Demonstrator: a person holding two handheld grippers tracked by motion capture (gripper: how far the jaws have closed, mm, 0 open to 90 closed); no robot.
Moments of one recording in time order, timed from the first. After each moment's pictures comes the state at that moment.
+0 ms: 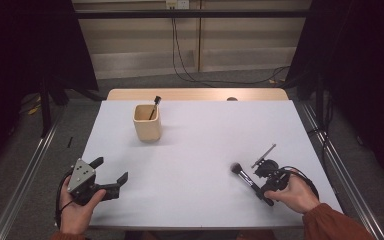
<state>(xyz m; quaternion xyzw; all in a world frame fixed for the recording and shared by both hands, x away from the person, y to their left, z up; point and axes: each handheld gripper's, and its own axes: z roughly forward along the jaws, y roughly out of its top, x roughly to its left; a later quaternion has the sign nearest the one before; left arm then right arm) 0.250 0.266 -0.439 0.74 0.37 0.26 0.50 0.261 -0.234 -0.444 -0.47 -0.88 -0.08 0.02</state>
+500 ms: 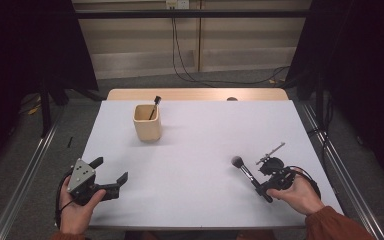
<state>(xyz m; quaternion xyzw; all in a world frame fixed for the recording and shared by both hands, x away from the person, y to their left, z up) 0.250 0.266 -0.439 0.74 0.37 0.26 0.50 0.258 -0.245 -0.436 -0.48 -0.87 -0.14 0.00</state>
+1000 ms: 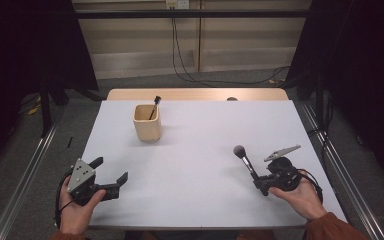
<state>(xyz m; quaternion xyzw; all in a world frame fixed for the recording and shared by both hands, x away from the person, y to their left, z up) 0.250 0.267 -0.439 0.74 0.37 0.27 0.50 0.249 -0.258 -0.434 -0.48 -0.84 -0.27 -0.04</state>
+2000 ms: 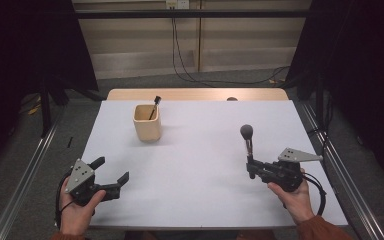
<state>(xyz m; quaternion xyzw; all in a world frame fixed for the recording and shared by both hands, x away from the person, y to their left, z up) 0.247 0.262 -0.436 0.73 0.37 0.25 0.52 0.240 -0.262 -0.435 -0.42 -0.74 -0.52 -0.13</state>
